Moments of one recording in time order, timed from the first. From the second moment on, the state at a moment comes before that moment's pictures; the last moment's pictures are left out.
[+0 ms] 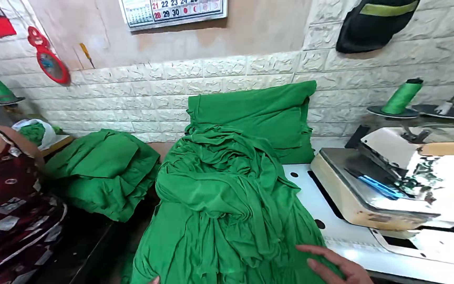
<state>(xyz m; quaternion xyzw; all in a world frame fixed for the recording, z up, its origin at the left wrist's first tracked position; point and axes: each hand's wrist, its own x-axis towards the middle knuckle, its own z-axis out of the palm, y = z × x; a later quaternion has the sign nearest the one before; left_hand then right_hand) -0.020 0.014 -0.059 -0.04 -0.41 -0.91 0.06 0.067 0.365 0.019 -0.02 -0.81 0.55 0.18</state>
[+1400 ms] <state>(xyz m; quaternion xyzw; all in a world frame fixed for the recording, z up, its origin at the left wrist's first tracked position) -0.239 0.050 0.075 -0.23 -0.80 -0.54 0.08 -0.077 0.280 0.055 0.38 -0.73 0.12 0.56</state>
